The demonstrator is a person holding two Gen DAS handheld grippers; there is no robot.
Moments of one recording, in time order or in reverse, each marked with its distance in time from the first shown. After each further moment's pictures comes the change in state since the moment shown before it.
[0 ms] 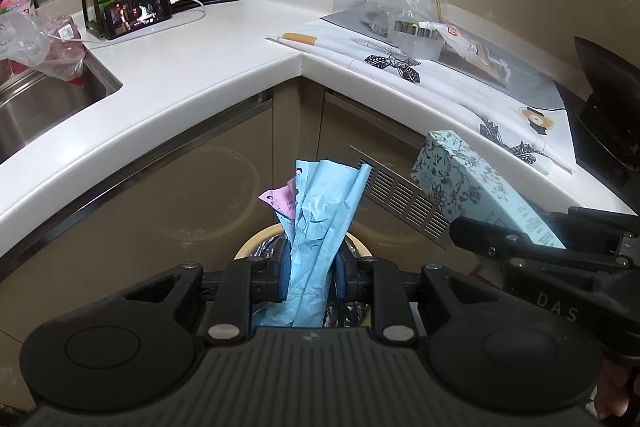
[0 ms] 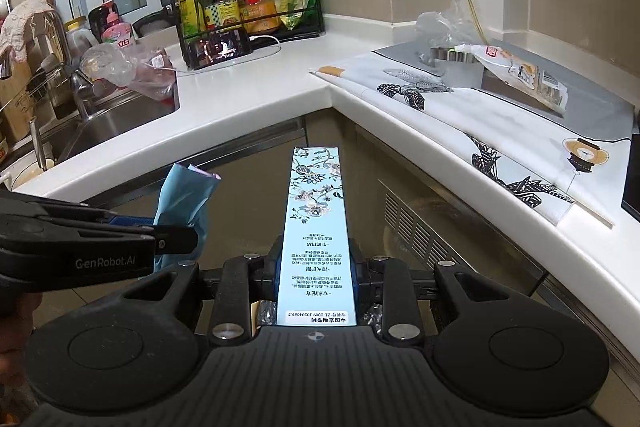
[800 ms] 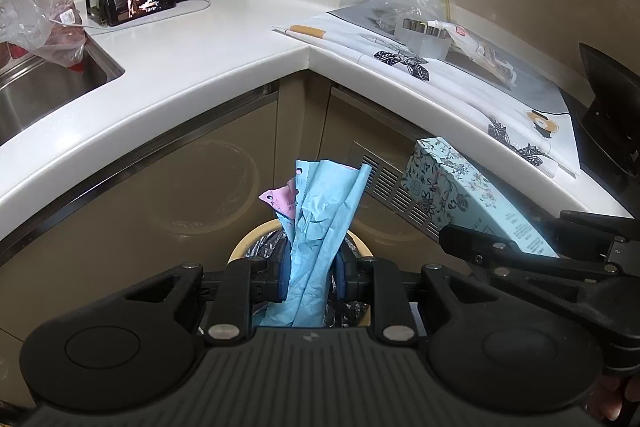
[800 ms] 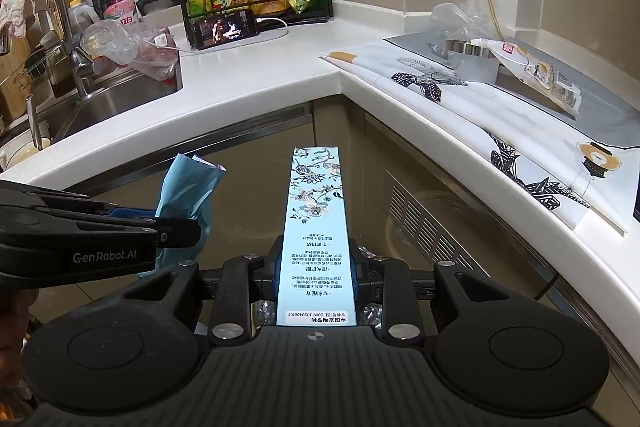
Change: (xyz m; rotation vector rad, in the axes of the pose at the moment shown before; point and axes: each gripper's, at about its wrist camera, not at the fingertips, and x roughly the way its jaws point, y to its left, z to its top) left arm 0.009 0.009 -0.001 -0.035 0.014 -0.014; right arm 0.015 0.013 0.003 -0.046 0.043 -0.009
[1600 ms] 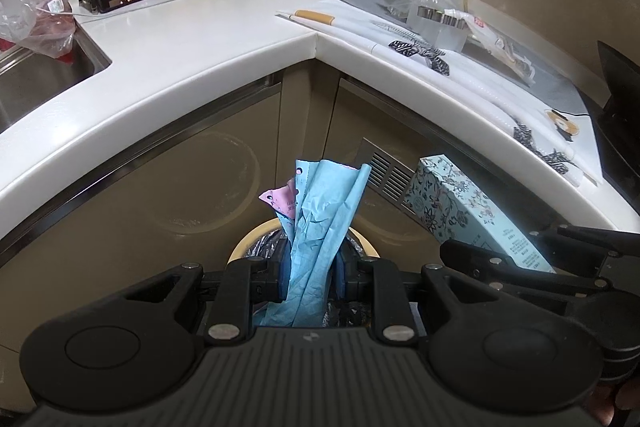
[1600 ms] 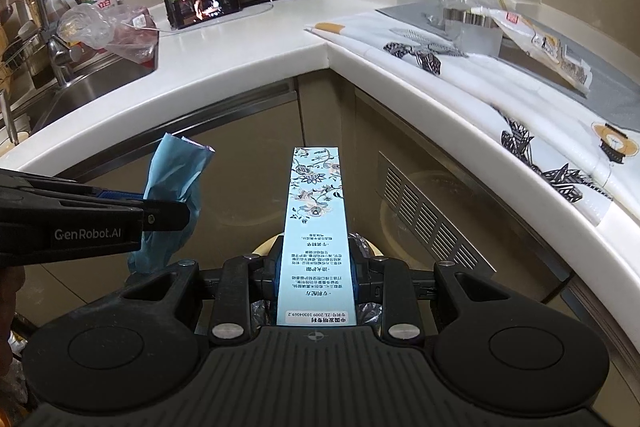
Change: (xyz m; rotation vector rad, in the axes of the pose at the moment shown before) left arm 0.039 0.008 0.017 -0.008 0.050 0.001; right arm 0.045 -0.011 0.005 0.031 0.073 -0.021
